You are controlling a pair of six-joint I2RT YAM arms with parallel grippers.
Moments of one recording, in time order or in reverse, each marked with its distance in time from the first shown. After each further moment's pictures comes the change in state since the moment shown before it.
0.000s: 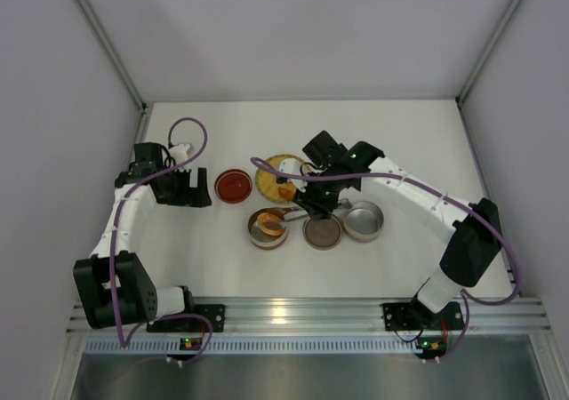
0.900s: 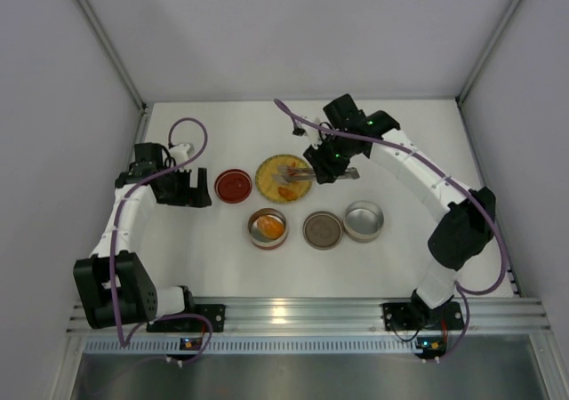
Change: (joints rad) left arm 0.000 0.000 -0.005 0.008 0.000 0.005; right arm -0.208 0.092 0.219 -0.005 -0.012 0.105
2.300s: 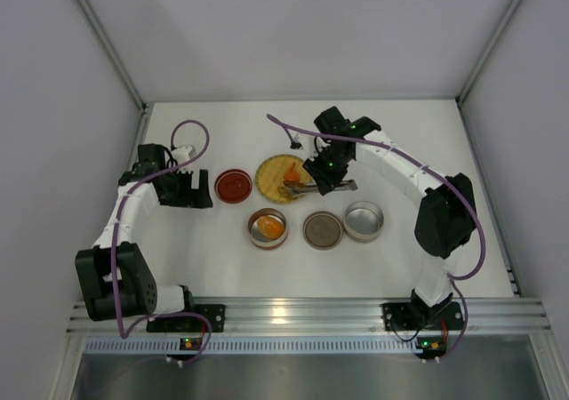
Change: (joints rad) left arm 0.000 0.043 -0.017 0.030 0.000 0.000; right arm 0.003 0.137 -0.043 -0.016 0.047 0.004
